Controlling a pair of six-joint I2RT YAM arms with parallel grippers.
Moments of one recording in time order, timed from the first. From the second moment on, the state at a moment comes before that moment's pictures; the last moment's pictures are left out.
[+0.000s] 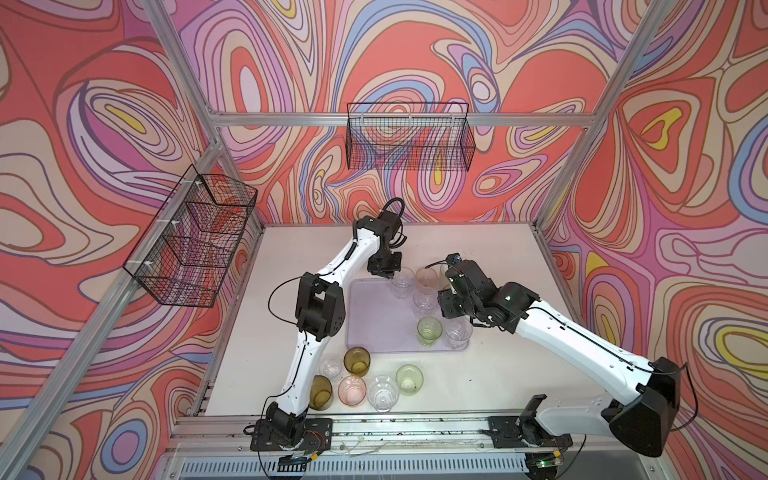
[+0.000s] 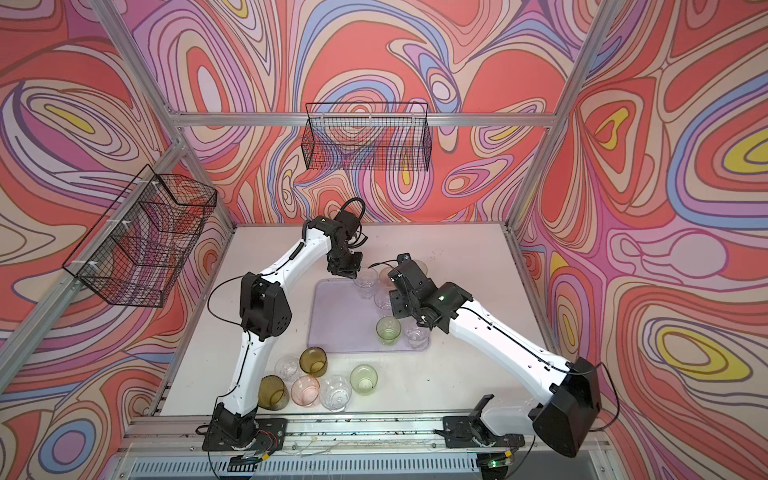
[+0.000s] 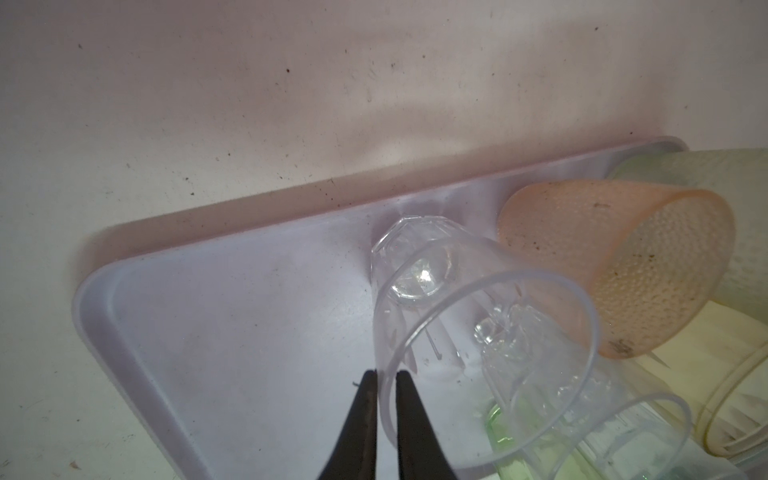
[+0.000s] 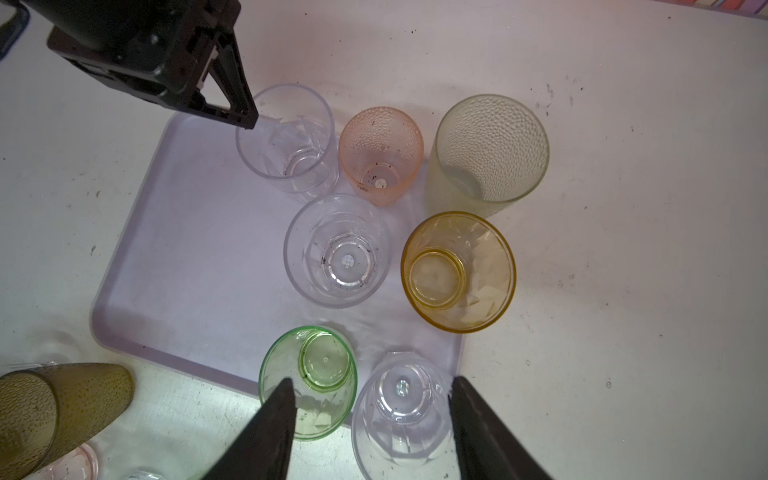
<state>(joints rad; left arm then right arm) -0.49 2.36 2.30 -1.30 0.16 -0.40 0.72 1.31 1.19 -0.81 0.26 0.40</state>
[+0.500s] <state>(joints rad) -0.49 2.35 2.30 -1.30 0.14 -0.39 0.72 1.31 1.19 -0.81 0.26 0.40</state>
